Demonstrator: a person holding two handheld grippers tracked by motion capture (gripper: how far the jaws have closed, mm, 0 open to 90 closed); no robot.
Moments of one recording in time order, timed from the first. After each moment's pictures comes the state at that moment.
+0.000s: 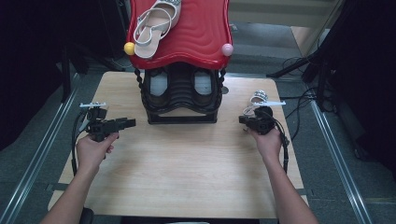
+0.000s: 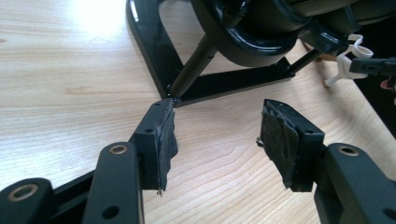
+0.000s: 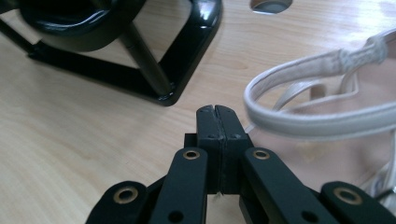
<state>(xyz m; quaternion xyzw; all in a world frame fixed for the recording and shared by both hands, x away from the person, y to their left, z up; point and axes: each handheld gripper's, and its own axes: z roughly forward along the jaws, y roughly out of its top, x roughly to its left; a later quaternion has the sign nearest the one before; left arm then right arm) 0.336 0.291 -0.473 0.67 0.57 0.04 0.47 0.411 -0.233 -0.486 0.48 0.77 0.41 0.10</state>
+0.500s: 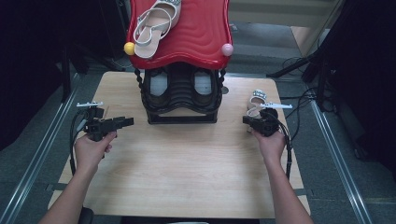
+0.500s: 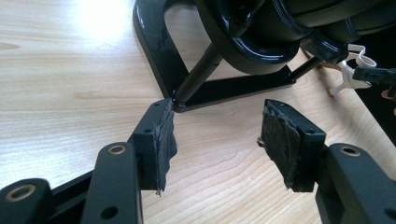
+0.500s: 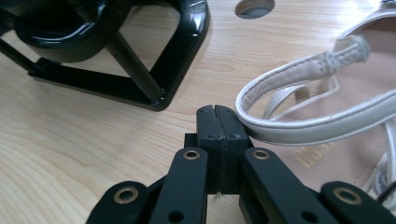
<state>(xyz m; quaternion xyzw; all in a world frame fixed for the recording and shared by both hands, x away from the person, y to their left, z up) 0.336 0.297 -0.472 0.66 0.57 0.05 0.48 0.405 -0.248 -0.489 0.51 0.74 0.43 0.10</state>
